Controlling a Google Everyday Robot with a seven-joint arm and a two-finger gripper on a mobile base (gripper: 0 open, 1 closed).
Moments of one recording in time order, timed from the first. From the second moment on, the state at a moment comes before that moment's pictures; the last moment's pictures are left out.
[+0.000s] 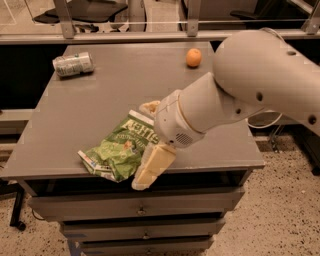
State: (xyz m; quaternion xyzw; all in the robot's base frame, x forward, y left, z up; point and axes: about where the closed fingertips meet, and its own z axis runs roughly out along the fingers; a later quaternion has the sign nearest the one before) arm 0.427 0.040 0.873 -0.67 0.64 0.20 0.31
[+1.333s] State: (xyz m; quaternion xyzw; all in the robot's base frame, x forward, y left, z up) arm 0.405 0.091 0.845 -0.66 0.63 0.25 0.33
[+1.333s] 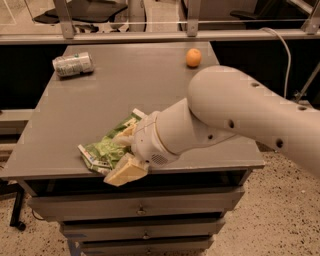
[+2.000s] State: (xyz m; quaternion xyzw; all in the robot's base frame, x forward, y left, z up) arm 0.410 0.092 0.852 -0.65 0.64 0.25 0.34
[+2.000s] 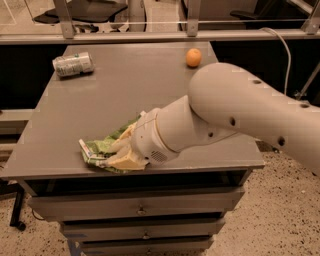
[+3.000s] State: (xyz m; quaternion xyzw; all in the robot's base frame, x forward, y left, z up) arm 0.442 0.035 0.919 -0.69 0.62 0.12 0.36
